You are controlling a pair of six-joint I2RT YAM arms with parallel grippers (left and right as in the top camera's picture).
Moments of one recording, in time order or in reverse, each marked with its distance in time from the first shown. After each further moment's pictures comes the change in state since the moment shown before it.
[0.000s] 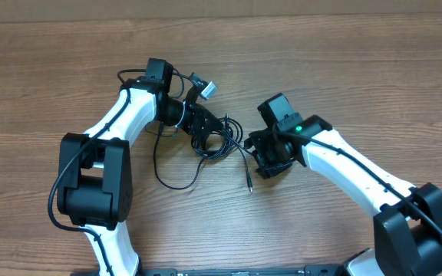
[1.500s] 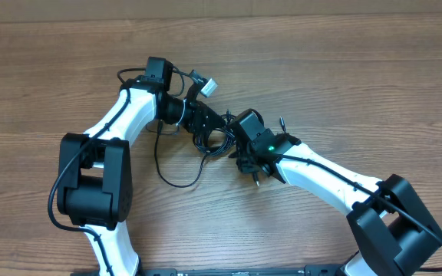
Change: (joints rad) left arm 0.000 0.000 0.000 0.040 0.052 -0.008; right arm 0.166 0.075 -0.040 0.249 0.406 0.487
